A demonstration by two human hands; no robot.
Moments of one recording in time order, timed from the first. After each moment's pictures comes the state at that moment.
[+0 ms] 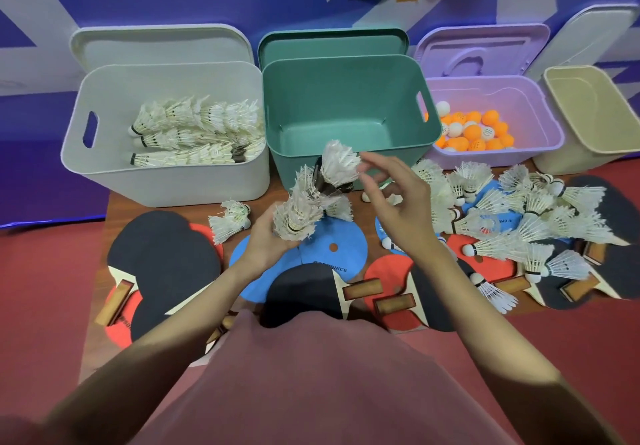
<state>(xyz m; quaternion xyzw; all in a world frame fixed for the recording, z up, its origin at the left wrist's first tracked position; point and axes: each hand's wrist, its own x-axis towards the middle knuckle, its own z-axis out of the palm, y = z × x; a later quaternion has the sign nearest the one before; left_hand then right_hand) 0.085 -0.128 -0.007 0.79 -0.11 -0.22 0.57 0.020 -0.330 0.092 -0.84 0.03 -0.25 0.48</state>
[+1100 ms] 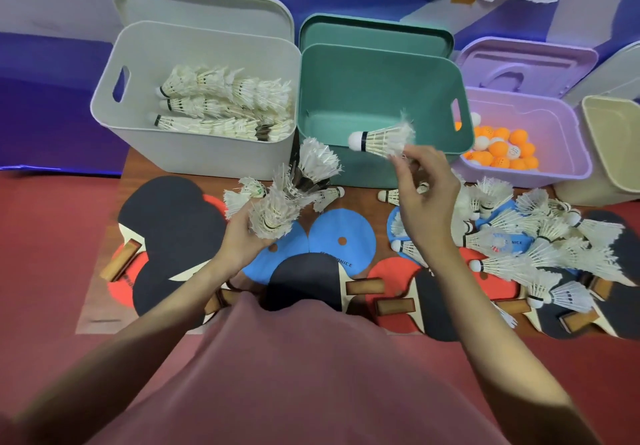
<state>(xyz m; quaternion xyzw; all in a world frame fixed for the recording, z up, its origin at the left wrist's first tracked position) 0.076 -0.070 -0.022 0.80 -0.04 -0.16 0.57 0.038 -0.320 0.096 -0.85 0.08 -0.31 0.42</state>
